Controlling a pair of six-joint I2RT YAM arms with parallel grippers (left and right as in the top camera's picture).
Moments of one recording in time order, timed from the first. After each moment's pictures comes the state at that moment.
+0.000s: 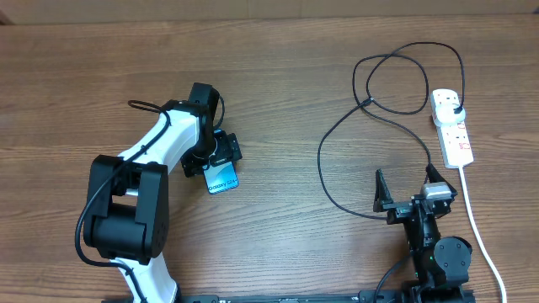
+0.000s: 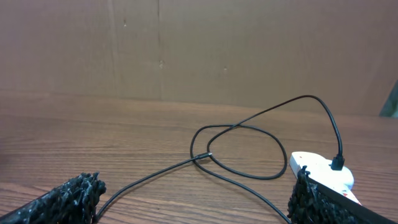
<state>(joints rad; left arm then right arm) -0.21 1.97 1.24 -0.85 0.13 -0.53 0.08 0.01 0.02 -0.03 -0.02 -0.03</state>
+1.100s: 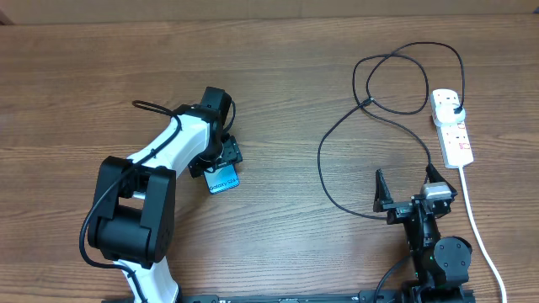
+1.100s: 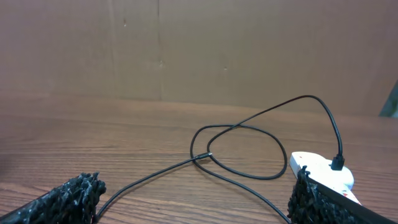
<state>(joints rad) -0.27 1.96 1.21 -0.81 0.00 -0.63 0.08 0.01 0.02 -0.03 -0.02 -0.04</state>
